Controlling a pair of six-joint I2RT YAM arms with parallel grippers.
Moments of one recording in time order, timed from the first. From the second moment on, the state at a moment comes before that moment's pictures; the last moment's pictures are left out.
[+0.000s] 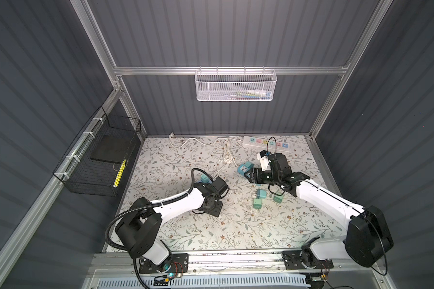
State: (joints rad) left arm -0.84 1.57 0.98 -0.81 -0.08 -0.40; right arm 0.49 1.38 0.94 -0.27 -0.26 0.49
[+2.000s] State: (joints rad) left arm -0.84 1.44 0.87 -0.53 -0.12 -0.23; right arm 0.49 1.33 0.91 -0.28 -0.34 0.50
